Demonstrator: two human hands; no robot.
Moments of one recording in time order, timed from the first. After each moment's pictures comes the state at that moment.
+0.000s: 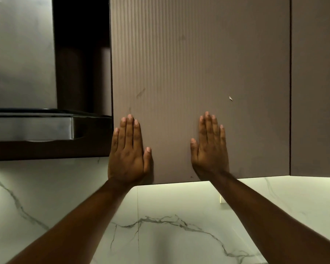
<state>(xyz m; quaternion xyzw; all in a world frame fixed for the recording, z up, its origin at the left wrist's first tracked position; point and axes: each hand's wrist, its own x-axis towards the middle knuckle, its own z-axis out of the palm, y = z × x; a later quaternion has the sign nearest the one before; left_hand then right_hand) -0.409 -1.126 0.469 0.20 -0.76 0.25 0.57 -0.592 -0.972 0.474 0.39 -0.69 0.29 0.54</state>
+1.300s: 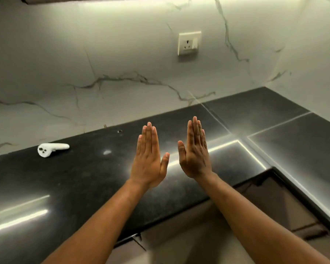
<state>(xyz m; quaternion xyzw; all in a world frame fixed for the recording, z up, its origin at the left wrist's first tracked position) -0.349 -0.935 0.096 0.08 -0.96 -0.11 0.22 -0.452 -0.802 0.095 0.36 -0.86 0.33 0.14</state>
